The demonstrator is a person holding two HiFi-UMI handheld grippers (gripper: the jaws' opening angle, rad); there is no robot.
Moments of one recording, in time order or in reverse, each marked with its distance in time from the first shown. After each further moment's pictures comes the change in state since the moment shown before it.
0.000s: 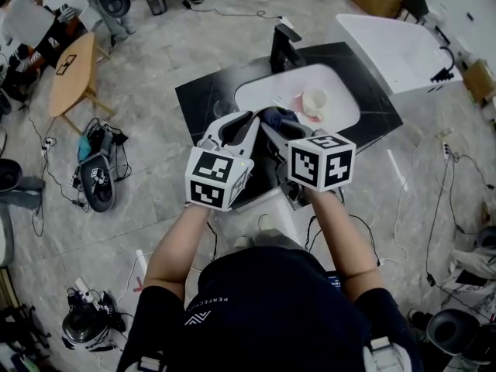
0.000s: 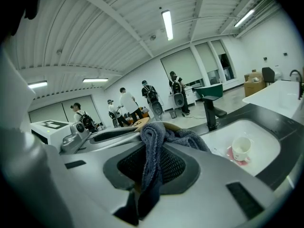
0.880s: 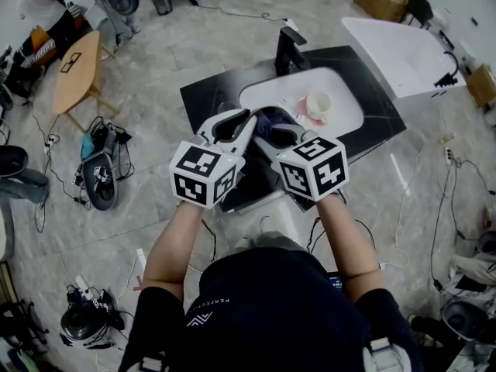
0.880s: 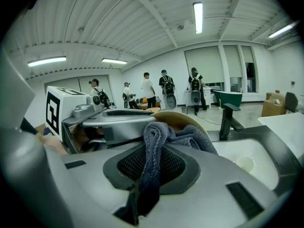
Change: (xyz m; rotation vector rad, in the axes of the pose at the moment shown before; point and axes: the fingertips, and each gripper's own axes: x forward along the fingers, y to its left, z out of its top) left arm -0.012 0.012 0.014 -0.068 -0.006 -0.061; right arm 0.010 0.033 -0.012 -0.278 0.135 0.093
